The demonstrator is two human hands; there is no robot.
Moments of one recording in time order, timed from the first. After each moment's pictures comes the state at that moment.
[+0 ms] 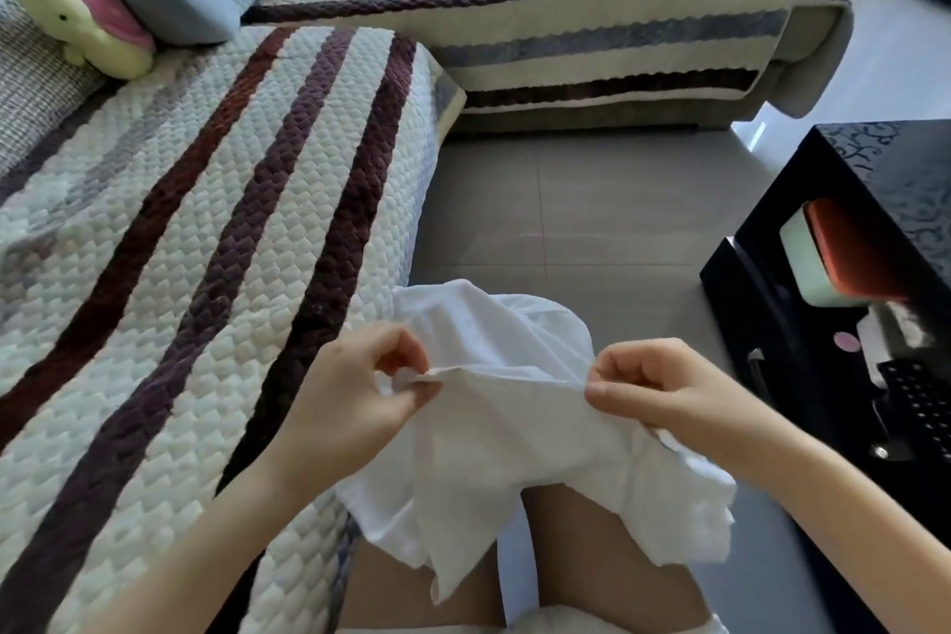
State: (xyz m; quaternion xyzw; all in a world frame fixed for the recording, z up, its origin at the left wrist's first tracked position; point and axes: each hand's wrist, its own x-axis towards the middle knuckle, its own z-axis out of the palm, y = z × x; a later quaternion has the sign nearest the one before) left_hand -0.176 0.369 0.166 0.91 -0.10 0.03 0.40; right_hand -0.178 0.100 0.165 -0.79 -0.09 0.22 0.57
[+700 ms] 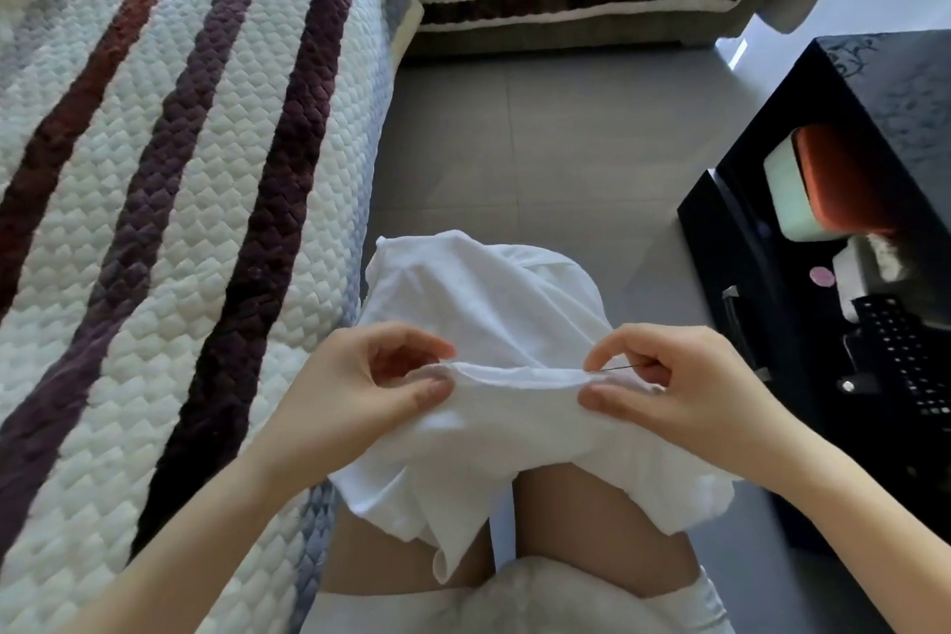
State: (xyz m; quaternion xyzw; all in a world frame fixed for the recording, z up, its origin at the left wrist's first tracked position) left_hand -0.169 0.343 0.147 0.81 0.00 -0.19 0.56; right_hand -0.184 0.073 0.124 -0.90 -0.12 0.05 0.41
